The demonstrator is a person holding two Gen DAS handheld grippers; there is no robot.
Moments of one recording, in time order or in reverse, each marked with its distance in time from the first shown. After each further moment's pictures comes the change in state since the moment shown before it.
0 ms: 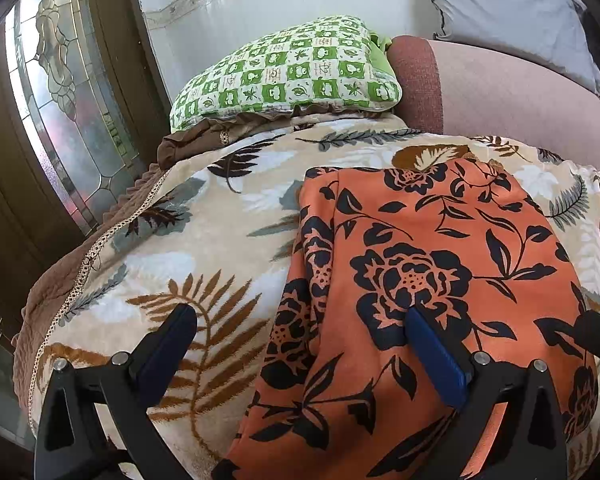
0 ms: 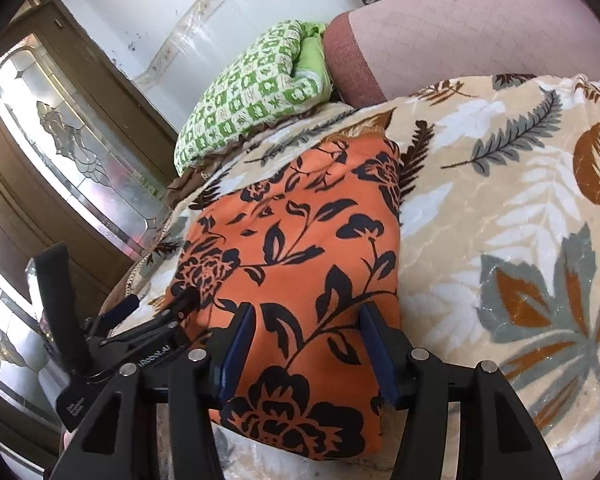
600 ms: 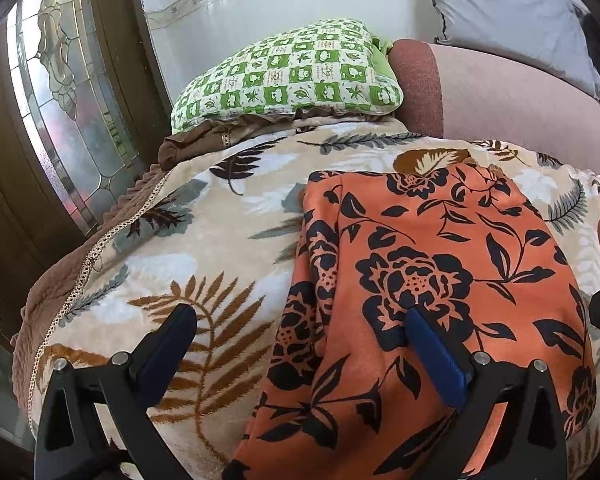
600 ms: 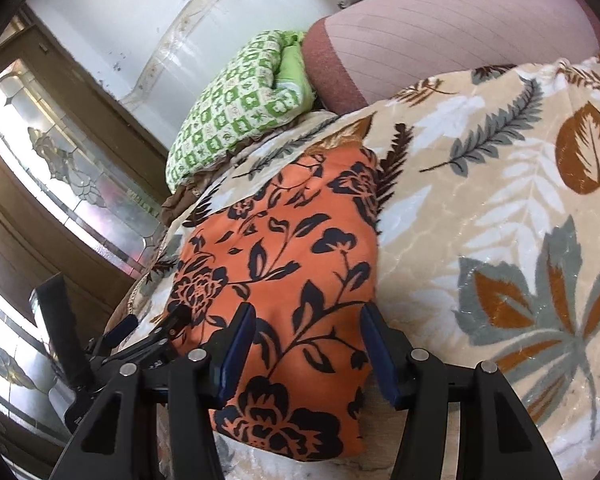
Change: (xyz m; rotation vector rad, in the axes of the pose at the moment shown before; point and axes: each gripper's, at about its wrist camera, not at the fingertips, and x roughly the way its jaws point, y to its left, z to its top) left arm -0.002 0.004 0.001 -0.012 -0.008 -0.004; right arm -0.010 -0.014 0.009 0.071 -0.028 0.005
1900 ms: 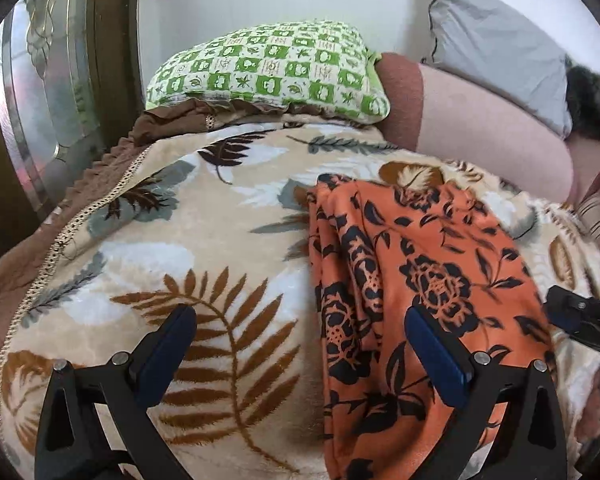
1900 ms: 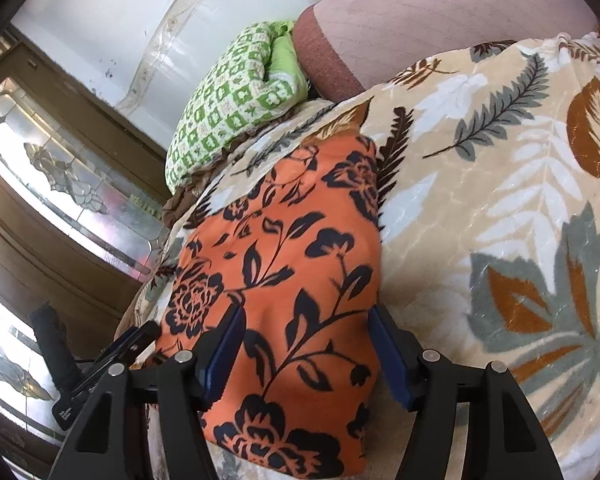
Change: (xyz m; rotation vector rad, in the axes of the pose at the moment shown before) left arm 0.006 0.071 0.006 -0.097 0.035 -0.284; right arm 0.017 -0.015 0.011 0.067 0.027 0.048
